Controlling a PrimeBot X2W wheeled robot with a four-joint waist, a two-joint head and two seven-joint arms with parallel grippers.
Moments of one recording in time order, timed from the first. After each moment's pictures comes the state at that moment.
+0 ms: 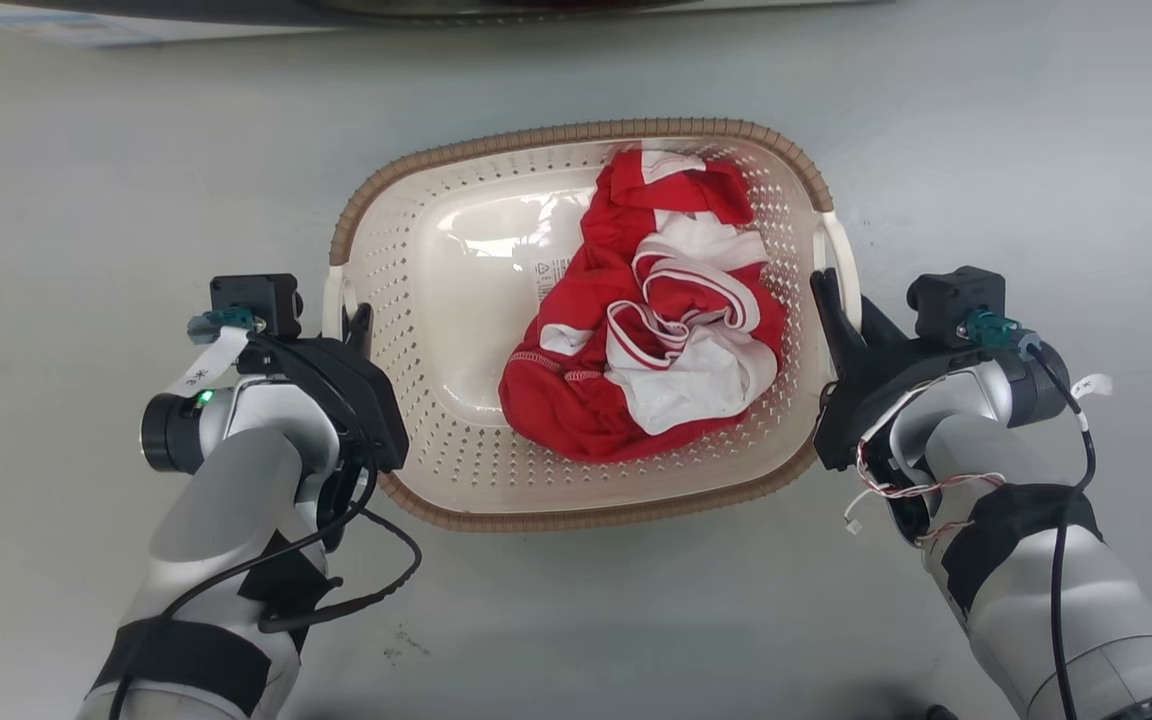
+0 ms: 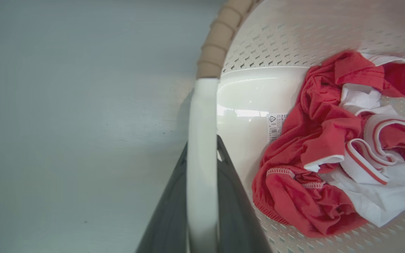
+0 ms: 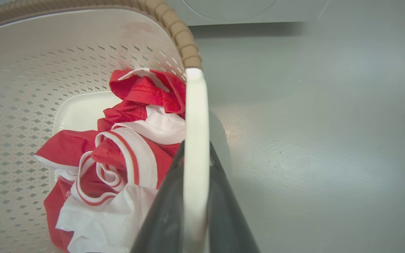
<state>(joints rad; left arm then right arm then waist) -0.88 0.03 -0.30 1.14 -0.51 -0.06 -0.06 -0.90 -0.06 0.40 1.12 0.32 0.13 -0.25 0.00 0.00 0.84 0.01</state>
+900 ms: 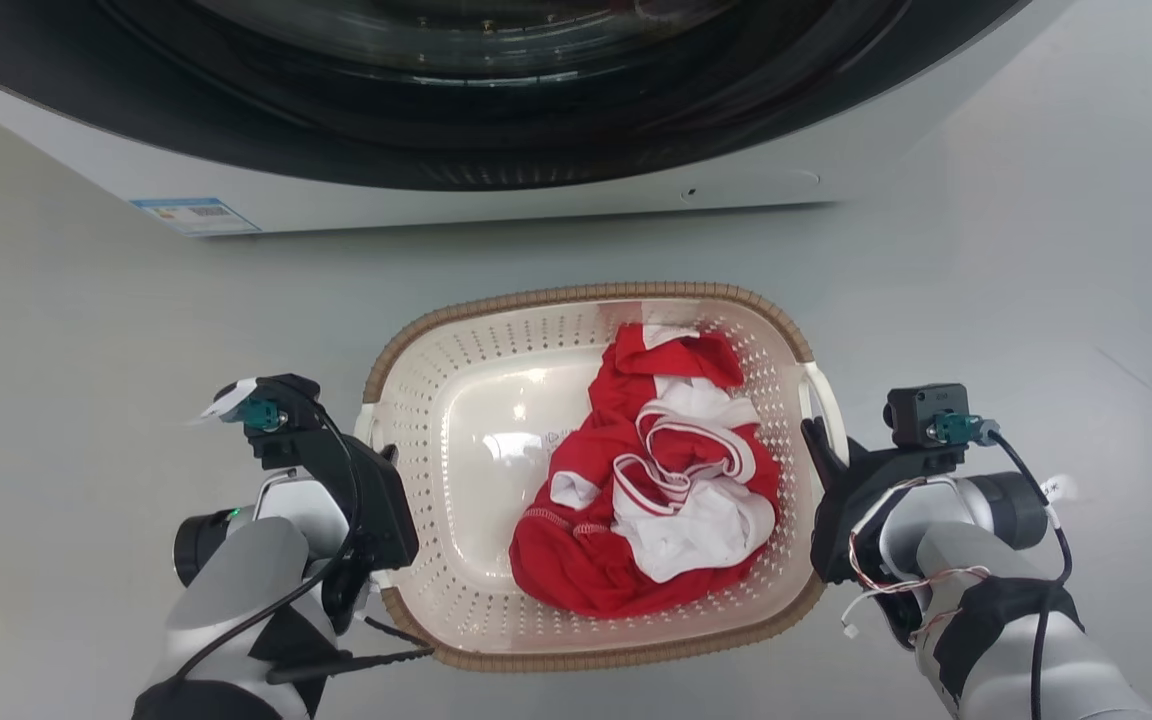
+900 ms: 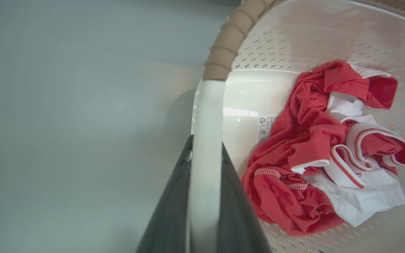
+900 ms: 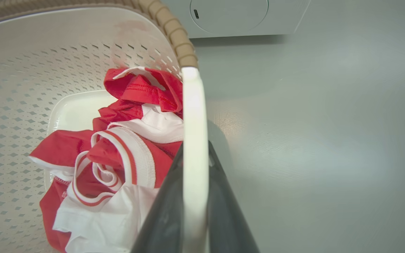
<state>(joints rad) -0.82 0.00 -0.30 1.27 -0.60 -0.11 0.09 -0.81 -0.04 0.46 1.23 0.41 0.13 -0.15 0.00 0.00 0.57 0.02</state>
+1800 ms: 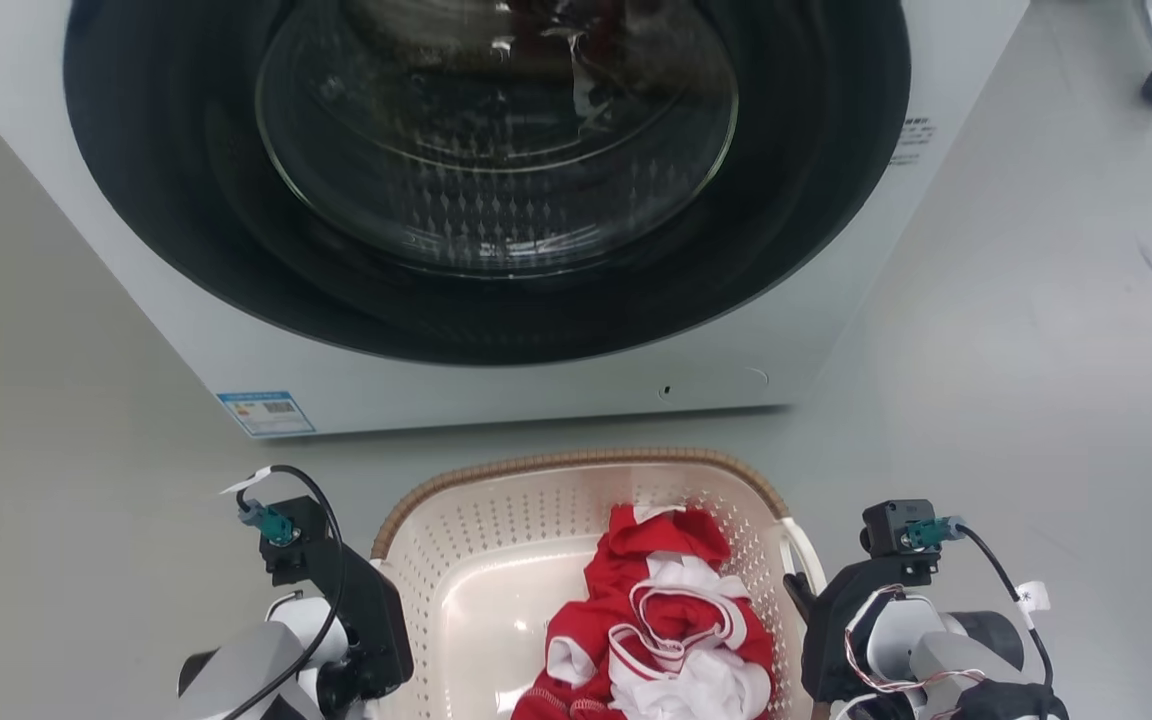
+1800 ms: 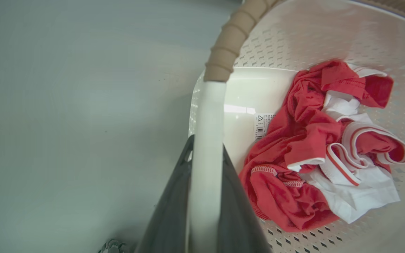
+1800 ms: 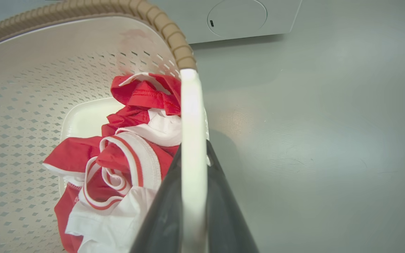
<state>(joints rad) -0.68 0.01 -0.33 1.29 -0.68 -0.11 0.31 -0.63 -0.04 0.57 1.18 0.62 0.13 0.06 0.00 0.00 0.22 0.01</state>
